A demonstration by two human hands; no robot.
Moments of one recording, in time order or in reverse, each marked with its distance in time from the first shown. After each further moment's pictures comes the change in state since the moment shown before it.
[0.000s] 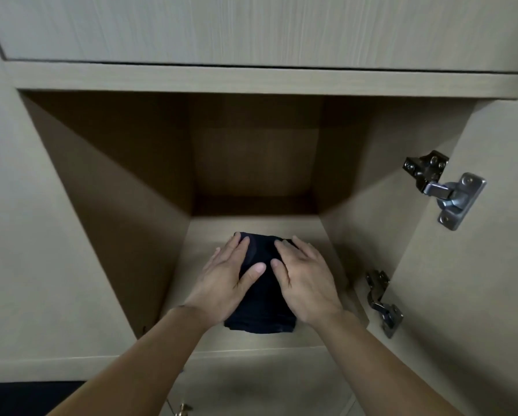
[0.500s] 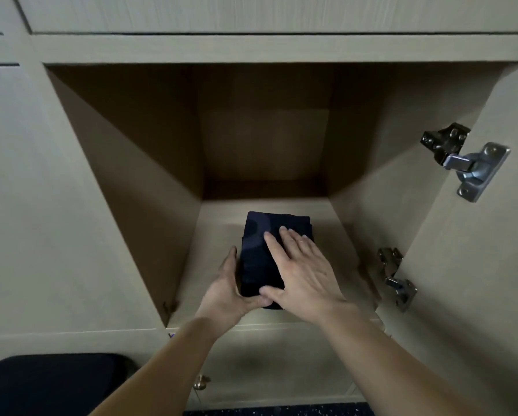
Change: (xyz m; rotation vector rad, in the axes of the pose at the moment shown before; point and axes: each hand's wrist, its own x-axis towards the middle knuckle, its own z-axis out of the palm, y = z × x) left_hand -0.041 -0.036 0.039 -0.560 -0.018 -0.299; right_hand -0.020 -0.030 0.008 -0.245 -0.154 -0.136
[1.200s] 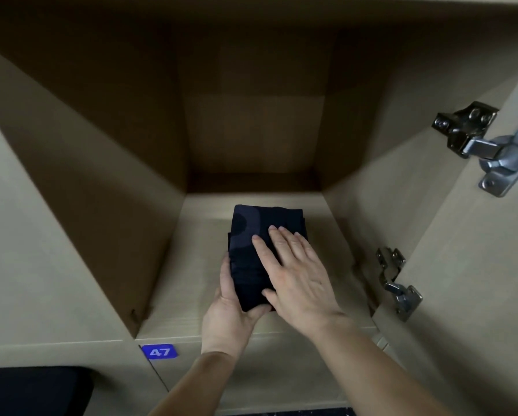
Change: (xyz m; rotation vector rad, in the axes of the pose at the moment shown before) left_hand 0.012 -0.033 0.065 0.293 0.337 0.064; right_hand 0.006 0.016 0.037 -0.117 0.144 -0.011
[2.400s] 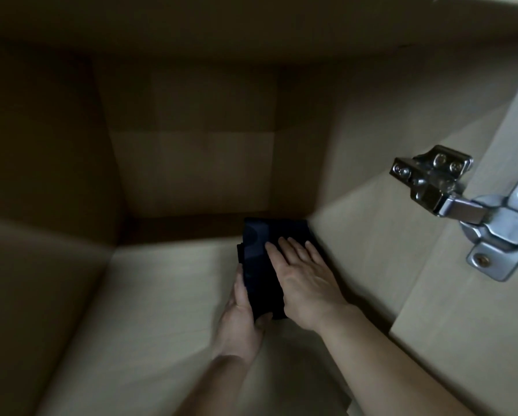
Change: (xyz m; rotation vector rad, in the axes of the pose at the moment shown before) left_hand 0.119 0.062 0.110 -0.093 -0.187 0.157; right_hand 0.073 0.133 0.006 -0.045 -0.240 0.171
